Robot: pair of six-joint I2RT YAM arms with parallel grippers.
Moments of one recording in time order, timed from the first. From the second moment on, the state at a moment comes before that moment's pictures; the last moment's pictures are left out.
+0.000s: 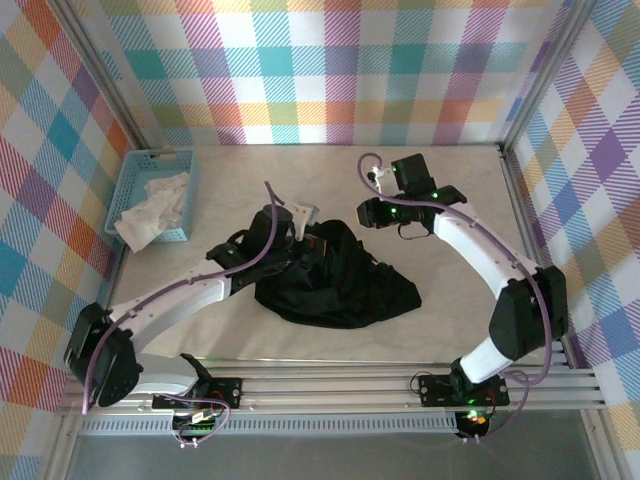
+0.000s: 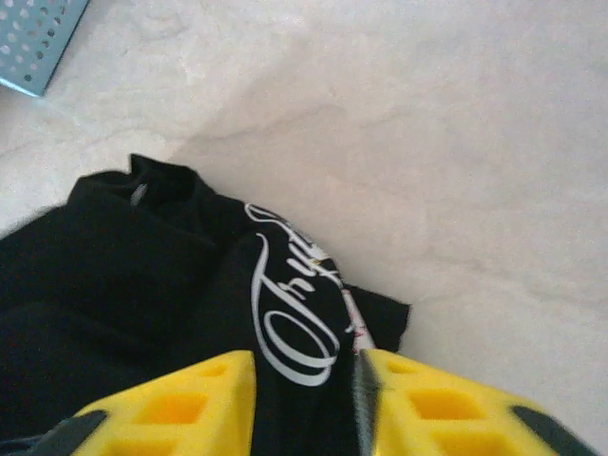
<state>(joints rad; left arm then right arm) -0.71 1.30 0.98 -0.24 0.17 -0.40 0.43 1.53 1.30 -0.62 -0.31 0.12</state>
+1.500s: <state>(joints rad) -0.66 1.40 1.13 -0.46 -0.30 -0.36 0.49 1.35 0.95 -0.17 -1.01 0.19</state>
